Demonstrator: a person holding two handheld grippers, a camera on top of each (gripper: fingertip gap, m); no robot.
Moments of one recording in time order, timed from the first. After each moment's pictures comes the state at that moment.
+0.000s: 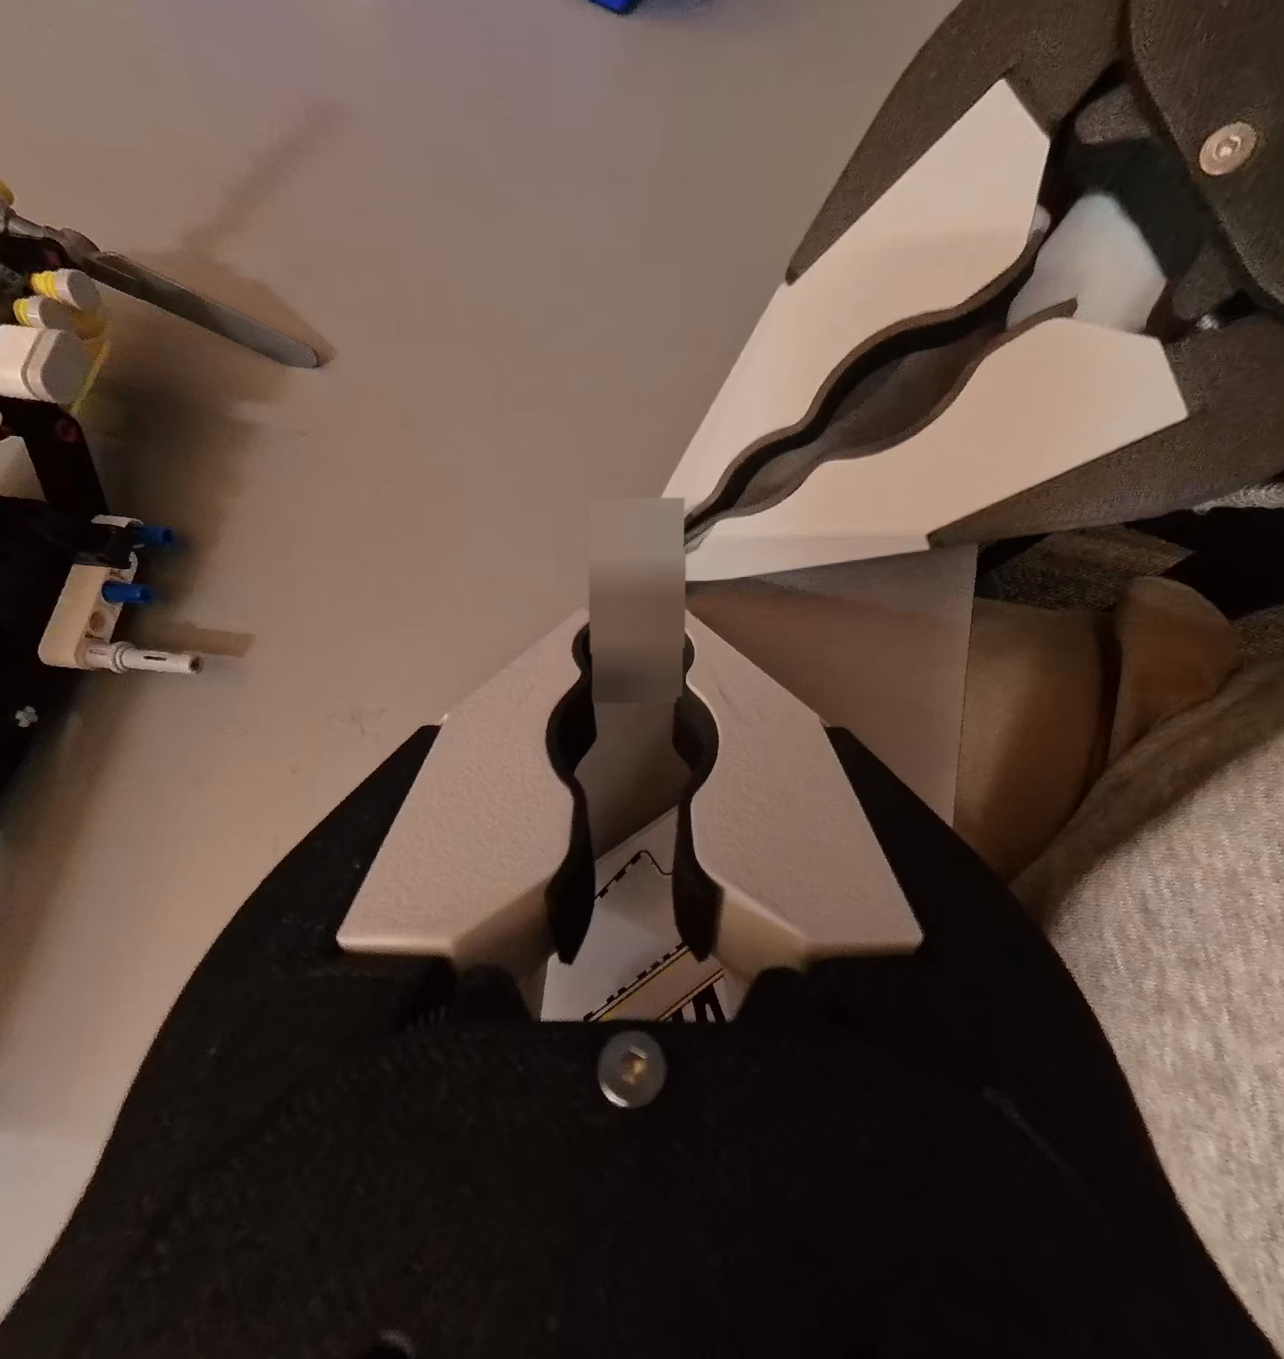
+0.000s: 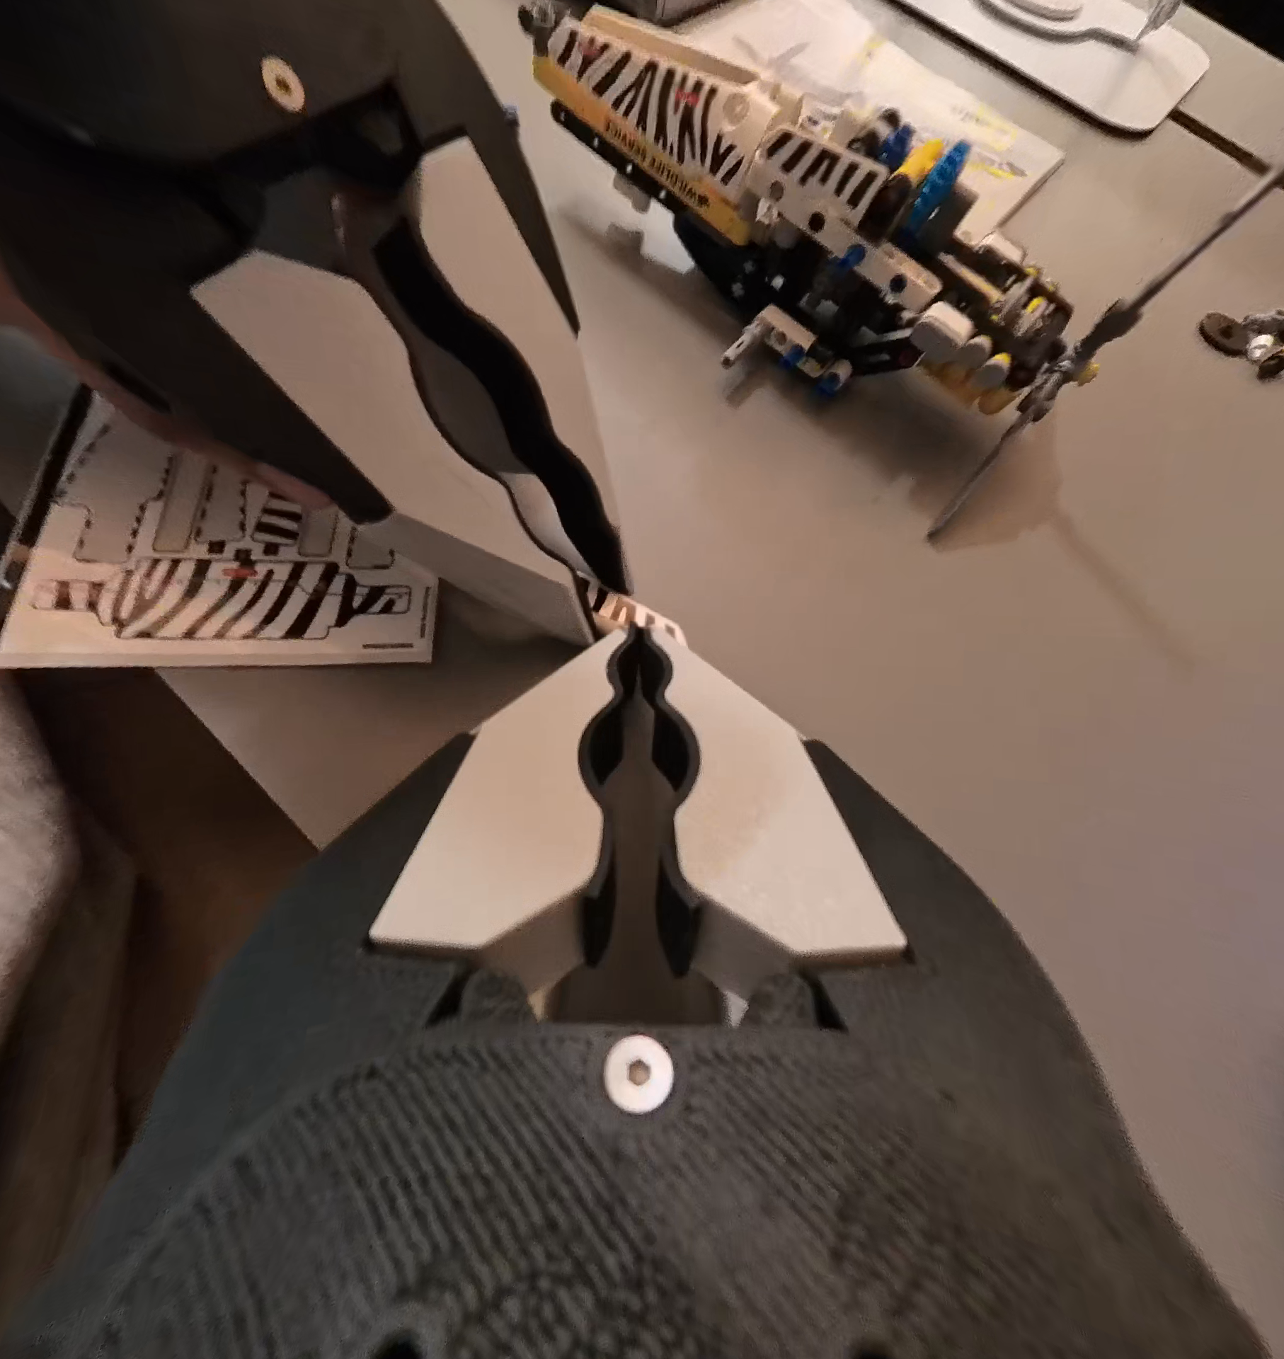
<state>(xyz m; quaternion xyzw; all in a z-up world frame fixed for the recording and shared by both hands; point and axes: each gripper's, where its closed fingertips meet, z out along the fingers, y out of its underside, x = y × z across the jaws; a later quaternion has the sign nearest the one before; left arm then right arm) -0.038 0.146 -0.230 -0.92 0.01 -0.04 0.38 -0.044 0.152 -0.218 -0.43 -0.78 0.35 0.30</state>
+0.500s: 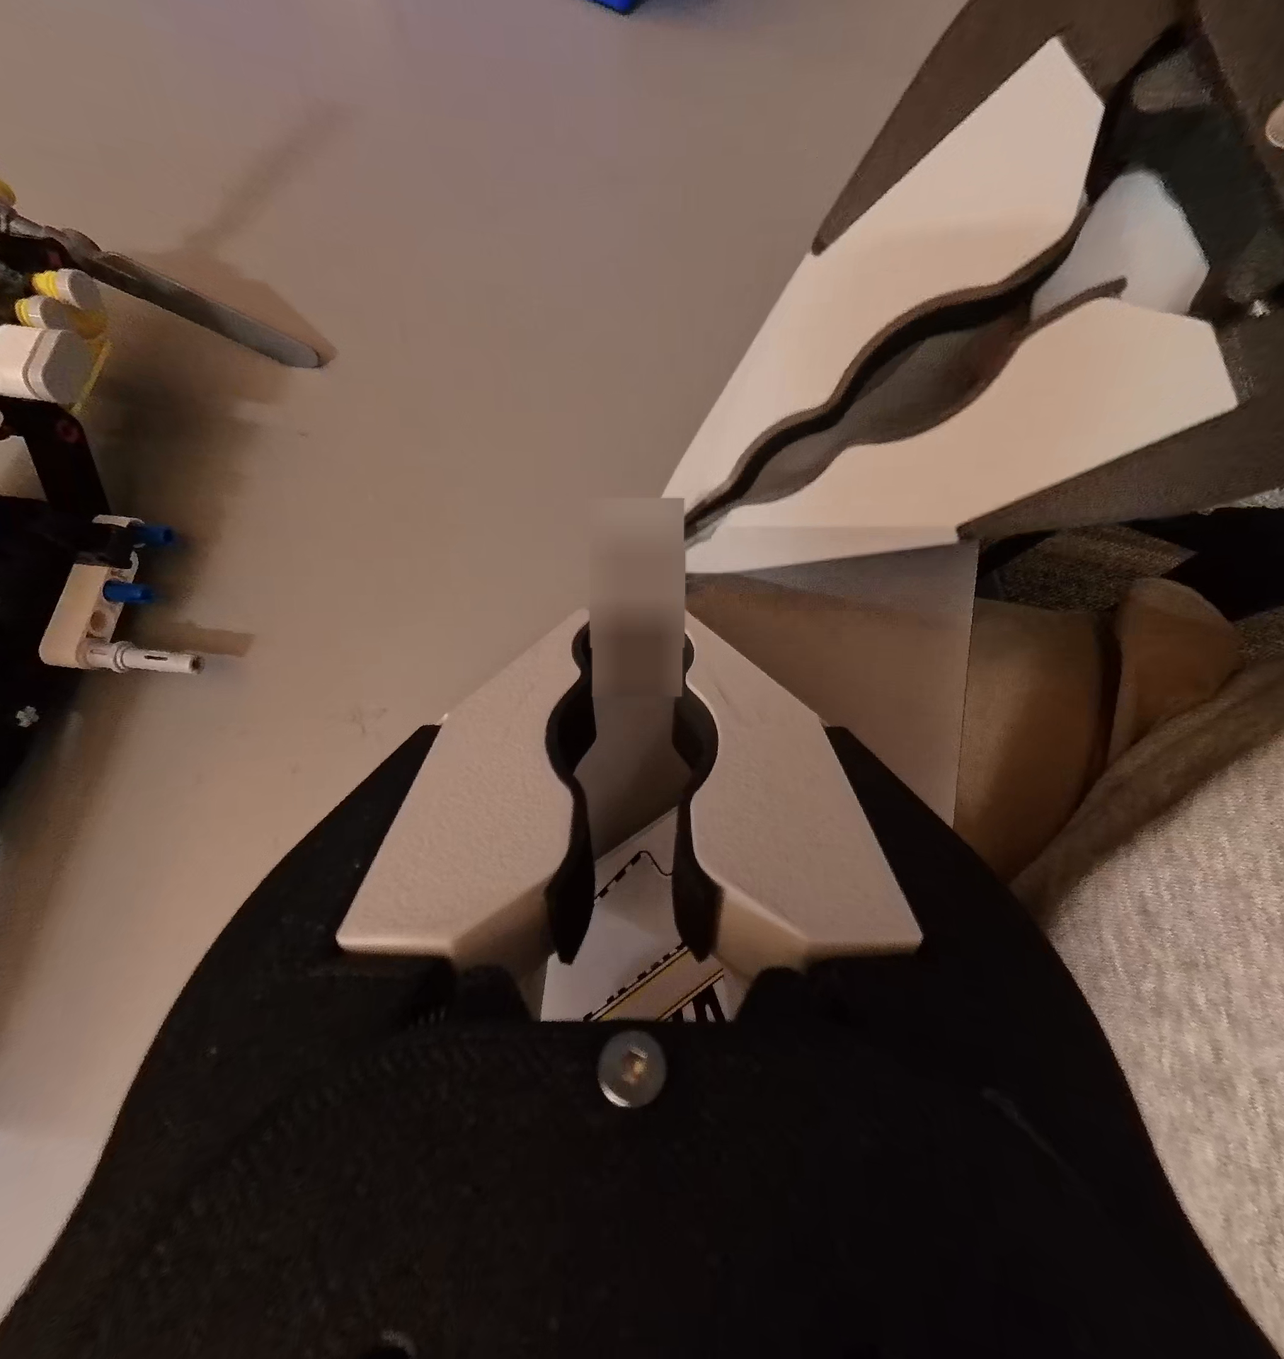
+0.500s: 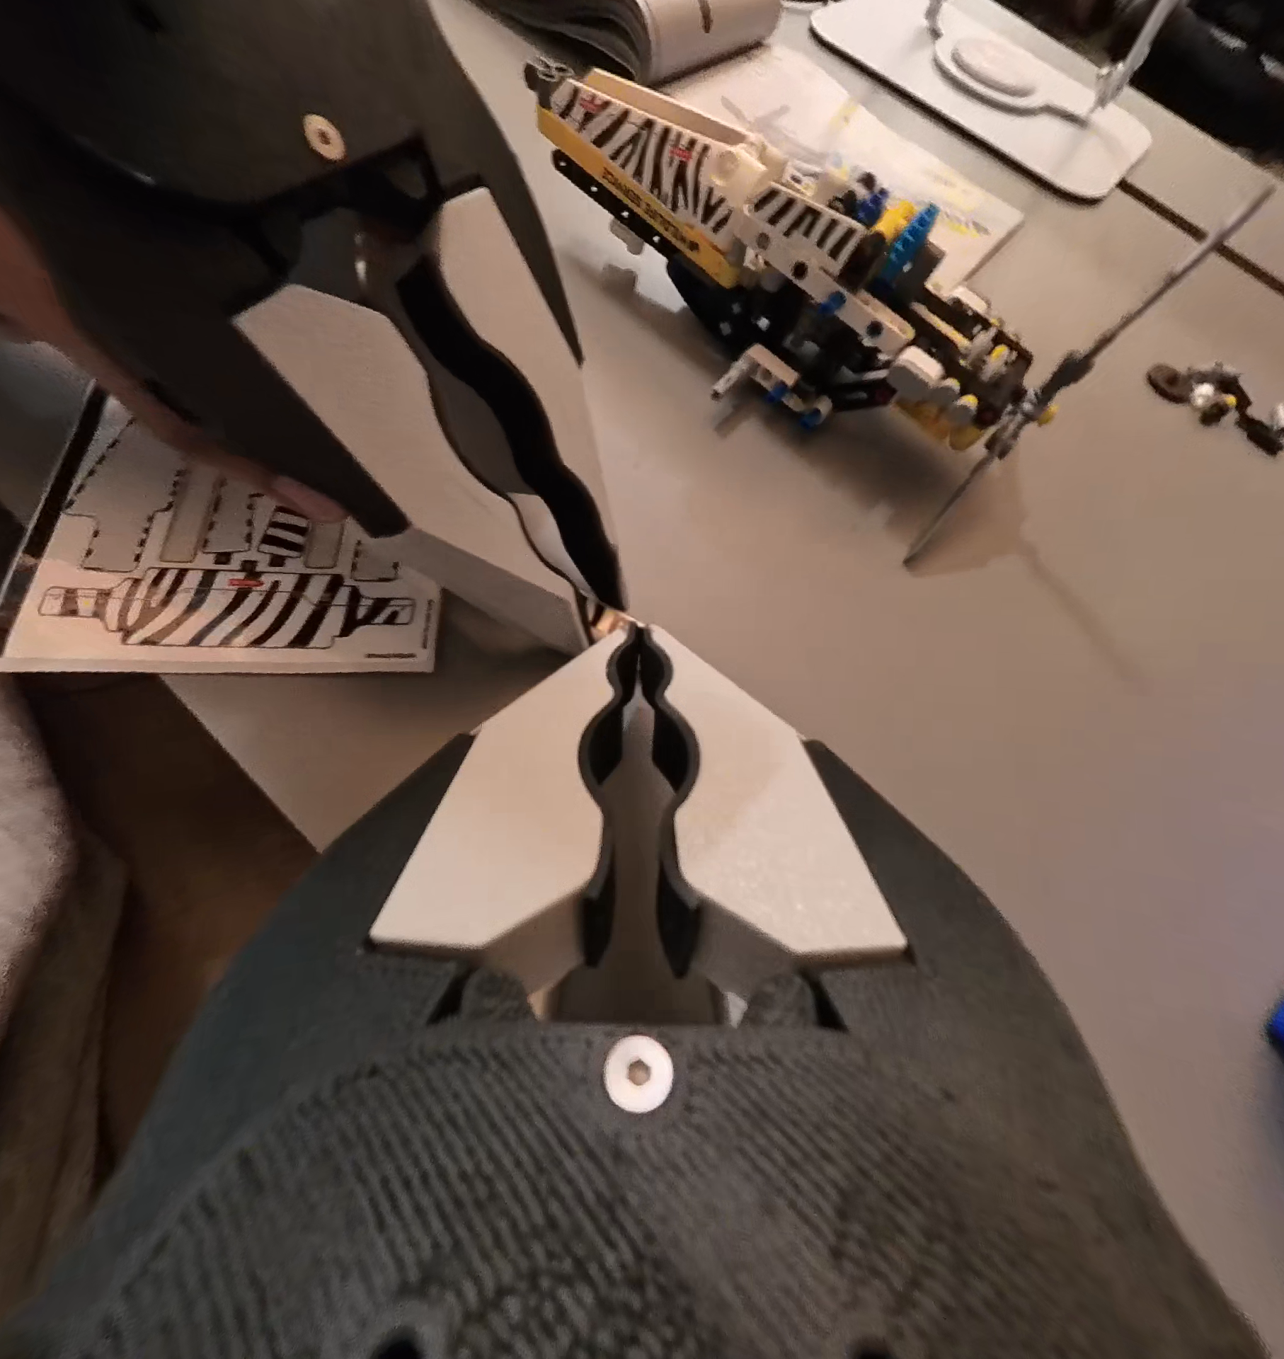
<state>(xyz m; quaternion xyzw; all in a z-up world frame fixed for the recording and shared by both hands) -0.038 0.146 -0.230 -0.92 0.01 -0.04 0.38 -0.044 0.151 -0.210 -0.41 -0.77 0.36 0.32</state>
